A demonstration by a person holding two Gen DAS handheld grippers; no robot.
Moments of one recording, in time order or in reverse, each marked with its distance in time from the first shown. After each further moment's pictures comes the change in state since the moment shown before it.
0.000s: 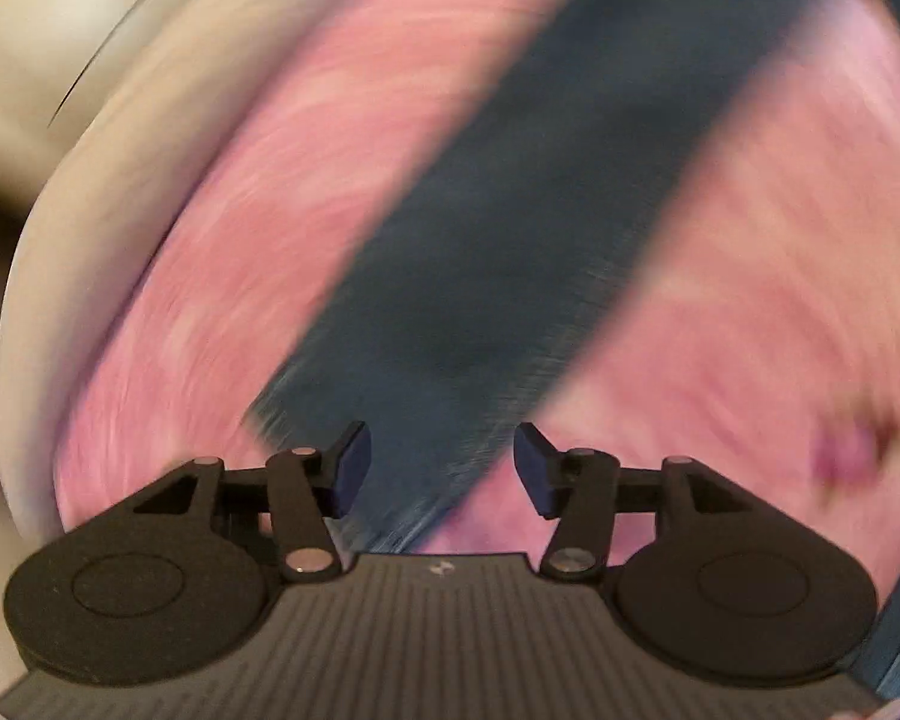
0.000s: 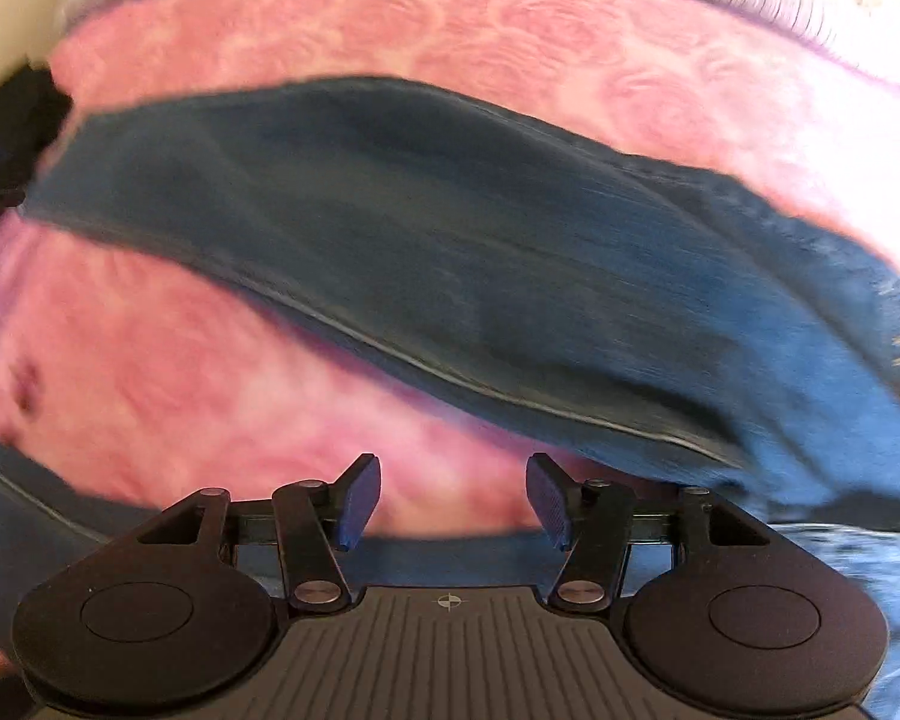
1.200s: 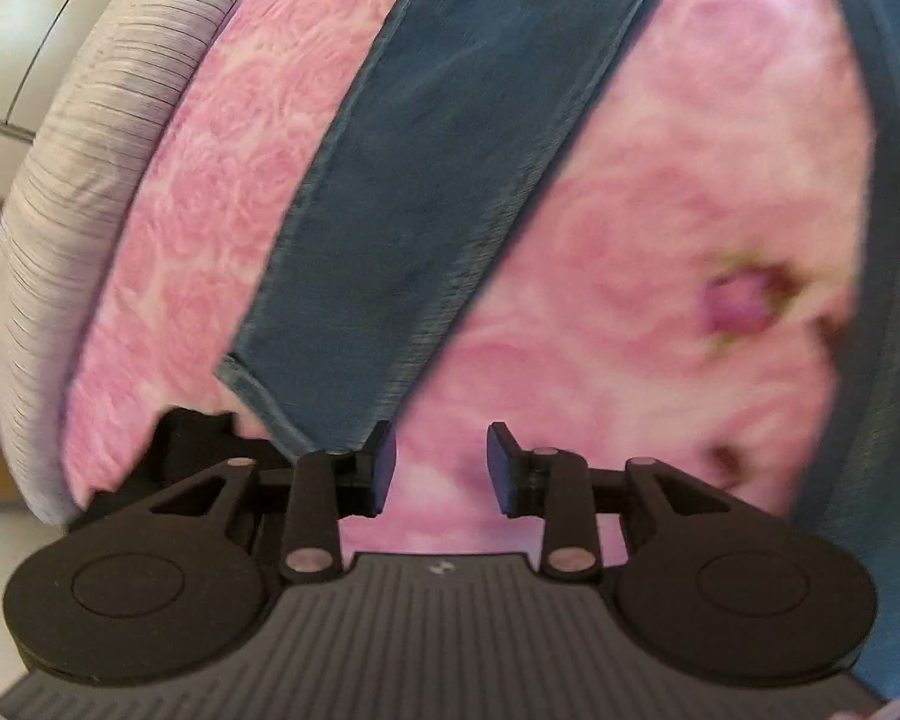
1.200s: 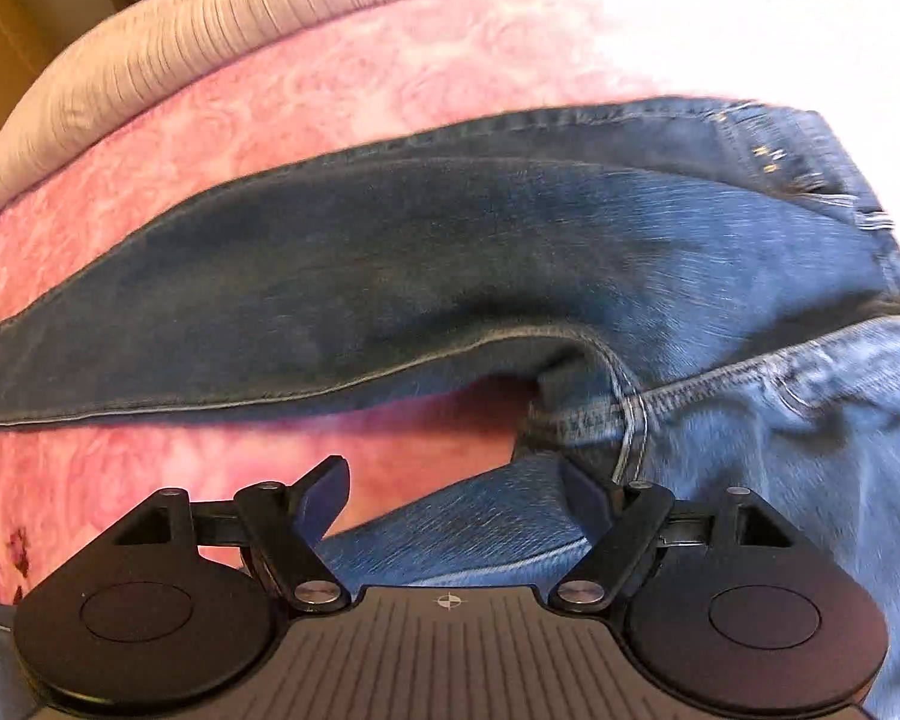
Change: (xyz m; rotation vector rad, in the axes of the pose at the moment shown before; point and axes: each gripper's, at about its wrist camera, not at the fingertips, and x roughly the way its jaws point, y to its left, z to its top) left arm -0.046 -0.015 -0.015 -0.075 0.149 -0.103; right arm -0.015 -0.052 -0.051 0.474 -0.186 0.029
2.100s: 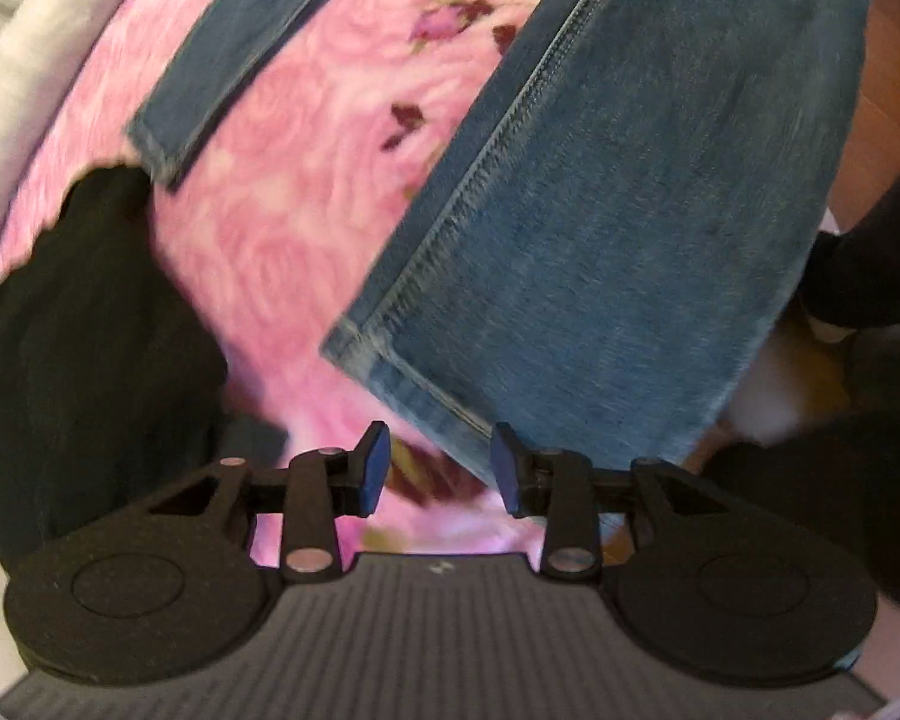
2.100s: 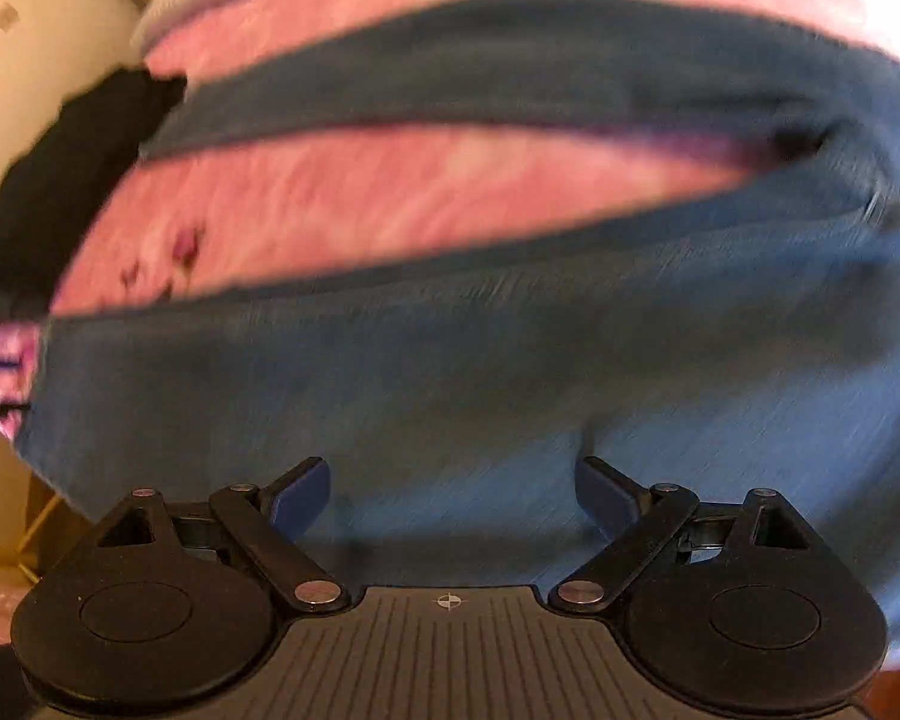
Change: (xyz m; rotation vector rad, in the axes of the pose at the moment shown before) left arm -0.061 -0.110 -0.127 -0.093 0.111 -0.095; right arm -0.027 0.092 -0.143 -0.257 0.186 0.196
